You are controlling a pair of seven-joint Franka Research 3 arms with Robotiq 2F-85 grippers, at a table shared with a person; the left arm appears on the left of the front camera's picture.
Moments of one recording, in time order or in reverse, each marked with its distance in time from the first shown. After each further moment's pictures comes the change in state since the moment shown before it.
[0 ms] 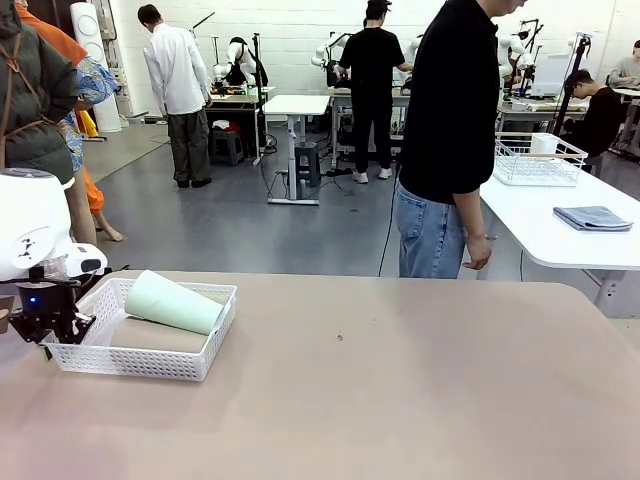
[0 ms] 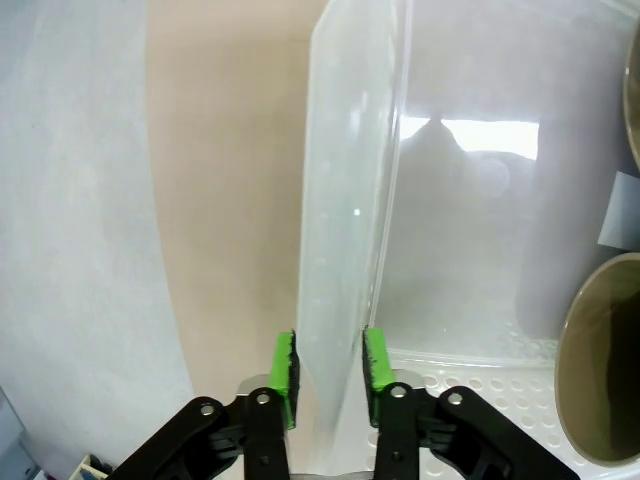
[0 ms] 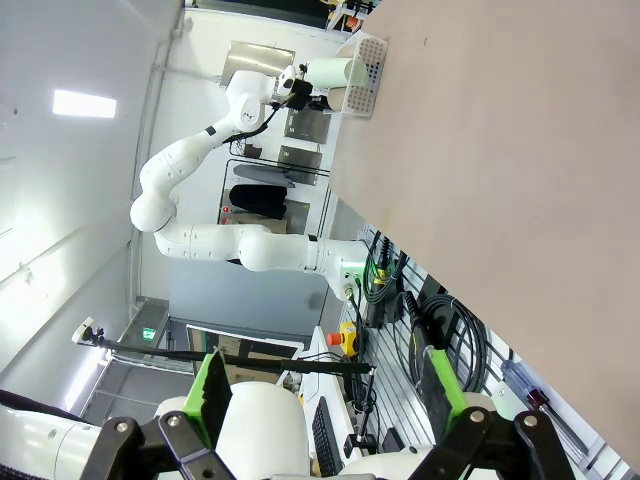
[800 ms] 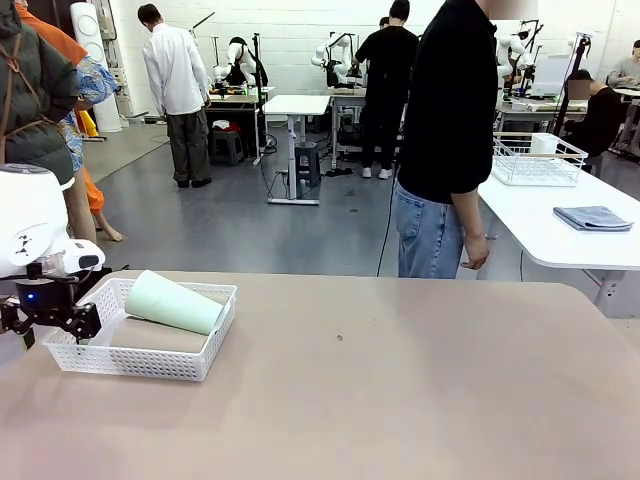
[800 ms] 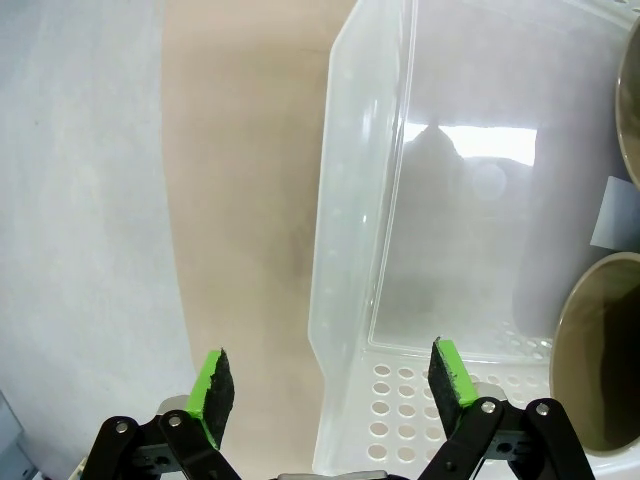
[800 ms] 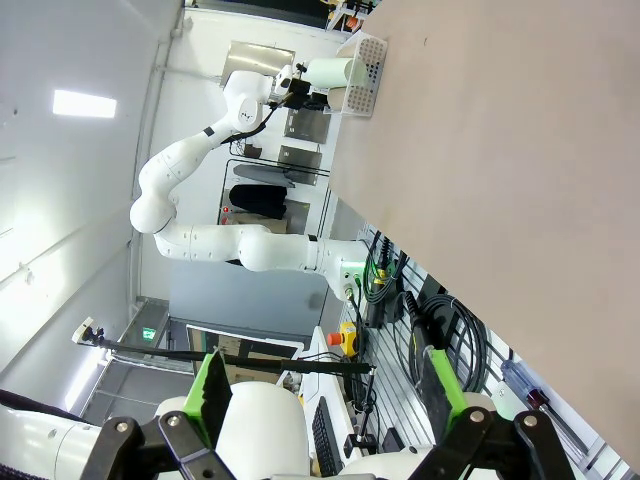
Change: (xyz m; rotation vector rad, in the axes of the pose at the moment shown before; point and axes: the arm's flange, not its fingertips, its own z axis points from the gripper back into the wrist) left arm 0.000 0.002 0.008 0.001 -0.015 0.006; right arm 0.000 0.000 0.000 0.000 0.000 0.000
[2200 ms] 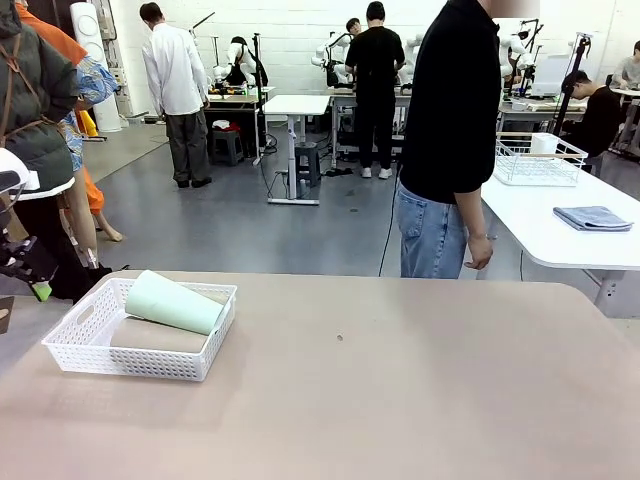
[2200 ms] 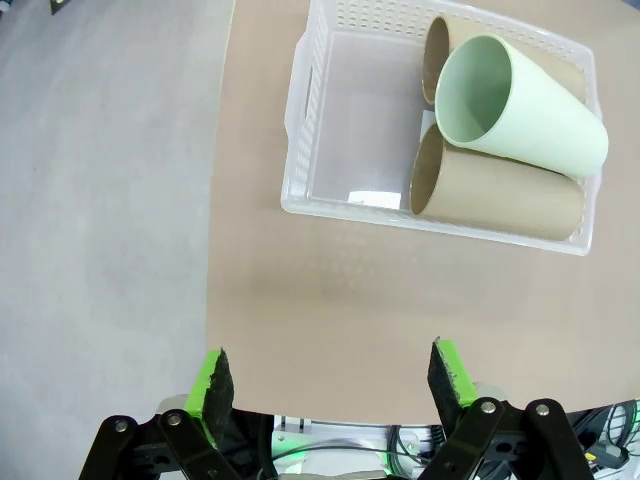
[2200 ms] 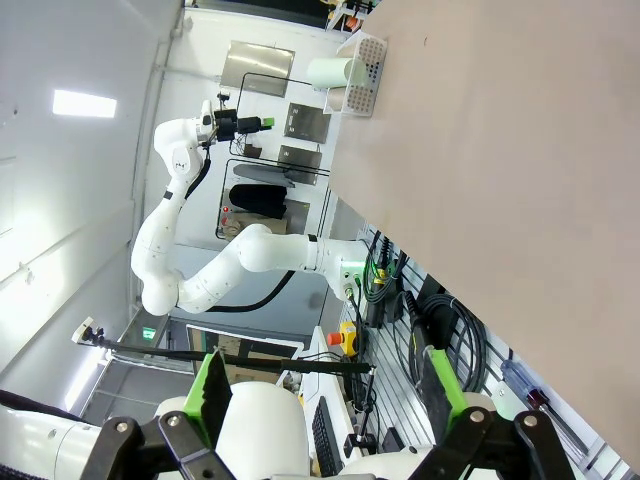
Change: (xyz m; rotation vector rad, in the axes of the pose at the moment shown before) left arm -0.141 -0.001 0.180 -0.098 -0.288 0.059; right arm 0.000 0.000 0.000 0.000 0.001 0.000
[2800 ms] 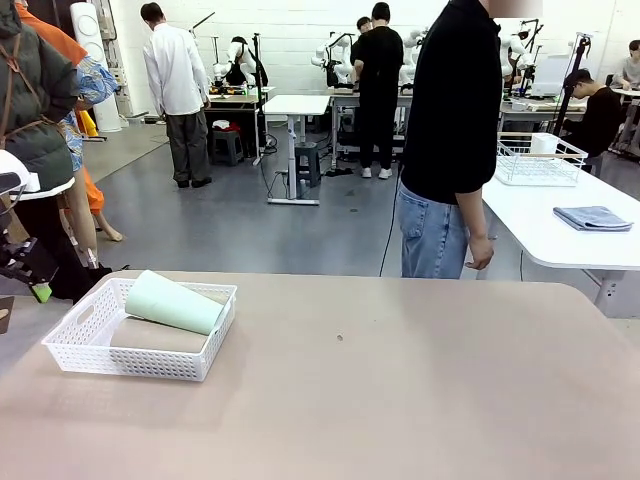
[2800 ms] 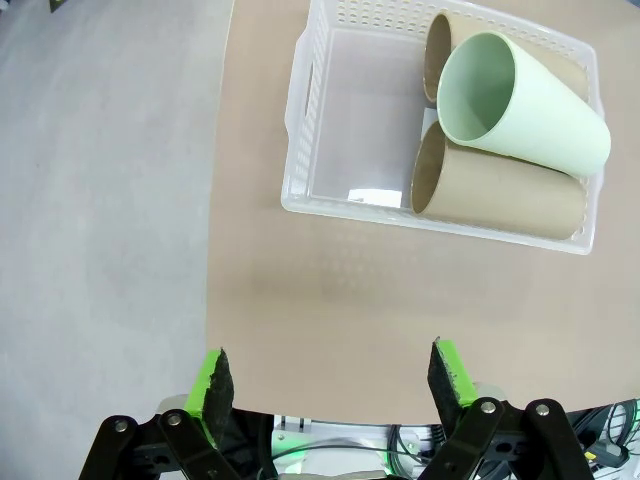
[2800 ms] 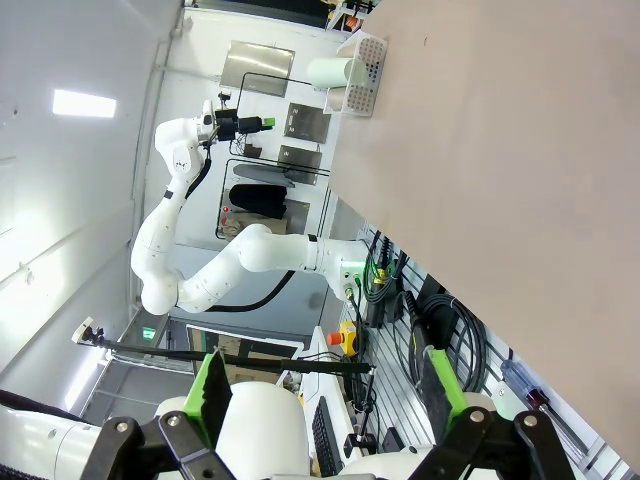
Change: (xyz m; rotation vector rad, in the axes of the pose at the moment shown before) left arm 0.000 0.001 -0.002 -0.001 0.006 0.000; right arm 0.000 0.000 0.000 0.000 0.000 0.000
